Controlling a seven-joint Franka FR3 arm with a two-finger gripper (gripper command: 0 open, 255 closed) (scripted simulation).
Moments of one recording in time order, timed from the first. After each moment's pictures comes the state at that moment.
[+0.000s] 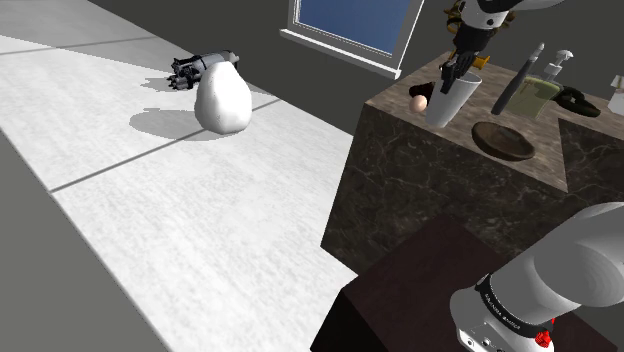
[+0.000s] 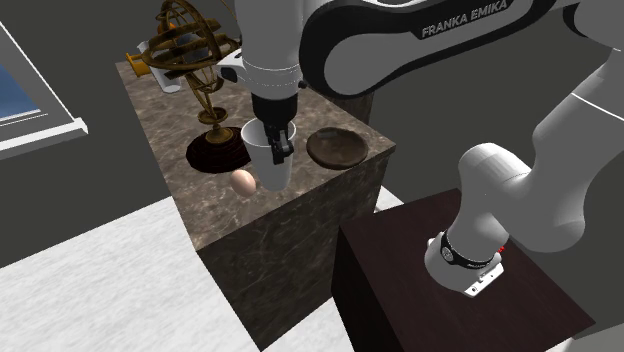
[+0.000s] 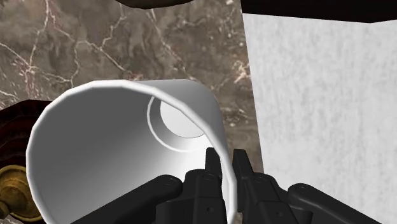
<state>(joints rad) -0.16 -0.32 -0.22 -2.14 -0.20 1.91 -0.34</state>
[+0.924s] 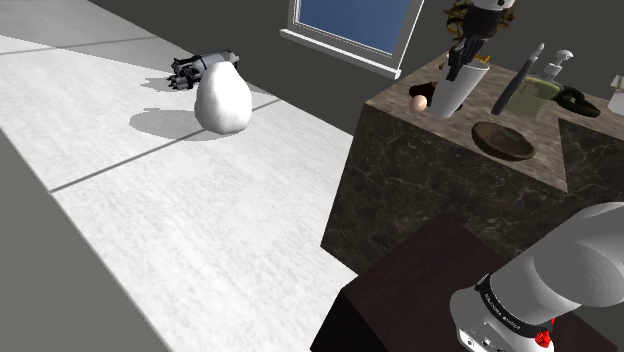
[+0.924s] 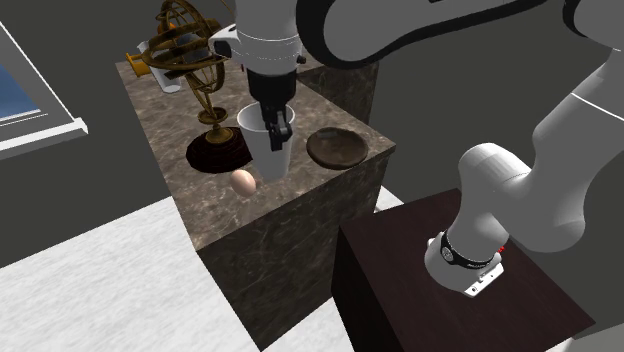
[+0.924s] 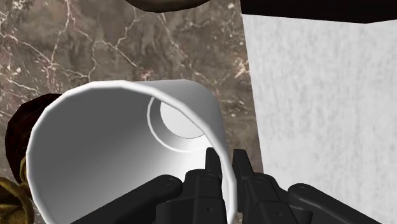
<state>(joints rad) -0.16 -0.31 -0.21 -2.05 -0.19 1.82 -0.35</state>
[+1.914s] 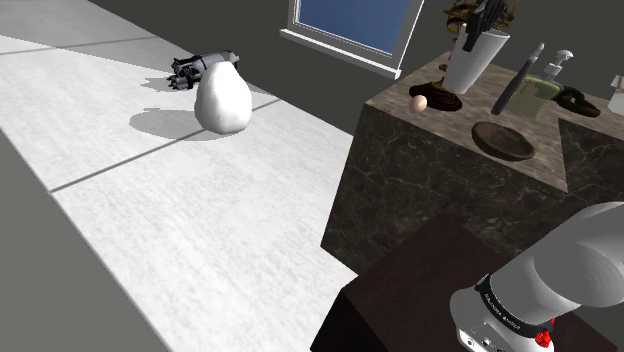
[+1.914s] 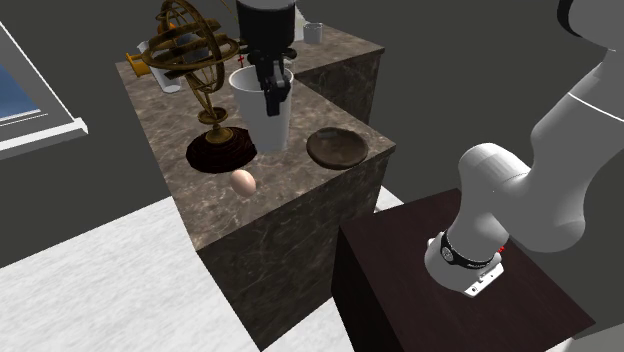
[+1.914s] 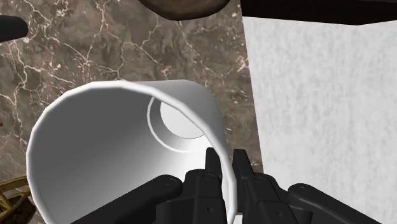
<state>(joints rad) -0.15 -0.28 -0.21 -1.82 -0.18 1.62 -0.38</state>
